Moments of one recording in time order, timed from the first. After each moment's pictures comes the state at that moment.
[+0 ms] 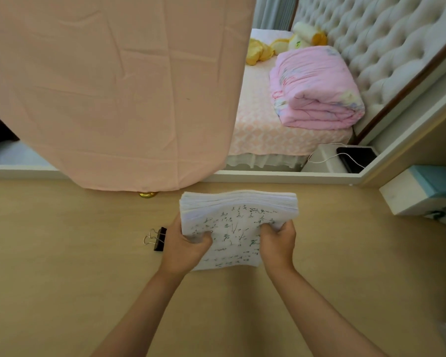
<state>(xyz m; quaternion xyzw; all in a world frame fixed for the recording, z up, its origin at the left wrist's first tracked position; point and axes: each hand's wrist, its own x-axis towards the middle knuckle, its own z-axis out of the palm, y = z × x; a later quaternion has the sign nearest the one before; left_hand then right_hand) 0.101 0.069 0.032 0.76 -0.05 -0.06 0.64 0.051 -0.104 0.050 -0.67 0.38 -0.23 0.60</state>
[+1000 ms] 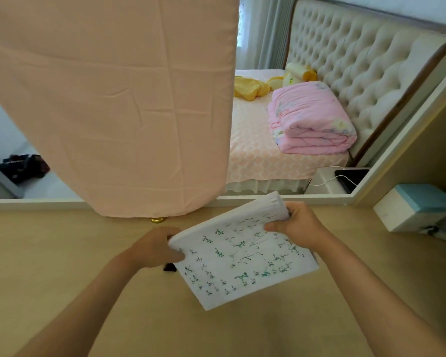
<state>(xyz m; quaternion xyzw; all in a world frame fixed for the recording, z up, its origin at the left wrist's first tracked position) 0.154 0.143 0.099 0.87 -0.20 -0.29 0.36 0.050 -0.191 0.153 -0.83 0.15 0.03 0.54</state>
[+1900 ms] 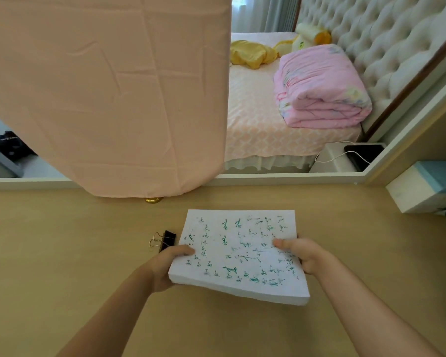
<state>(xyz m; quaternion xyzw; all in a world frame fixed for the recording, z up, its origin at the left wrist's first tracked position) 0.116 0.112 0.012 0.57 0.15 -0.52 0.62 0.033 -0.222 0.012 -0.56 0.42 0.22 0.68</state>
